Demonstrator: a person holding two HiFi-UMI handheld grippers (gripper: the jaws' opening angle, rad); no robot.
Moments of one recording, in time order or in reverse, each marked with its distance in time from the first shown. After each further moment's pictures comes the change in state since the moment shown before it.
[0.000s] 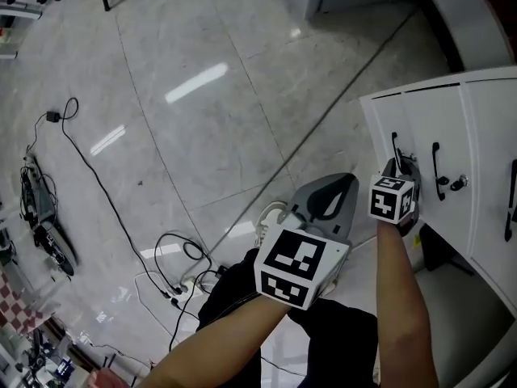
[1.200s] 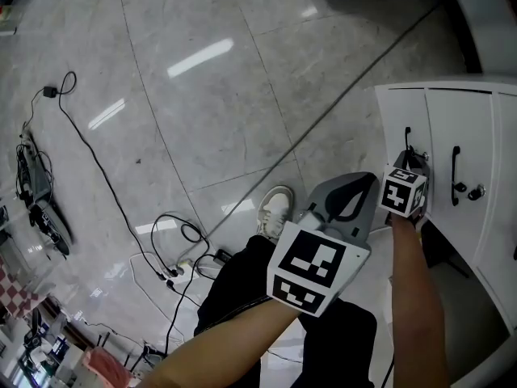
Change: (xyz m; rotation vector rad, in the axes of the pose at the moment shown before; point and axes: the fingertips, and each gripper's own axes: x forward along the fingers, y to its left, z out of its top) left arm 0.000 0.001 -0.007 -0.086 0.020 -0.016; right arm 0.014 0.008 -0.001 0.022 0.015 0.011
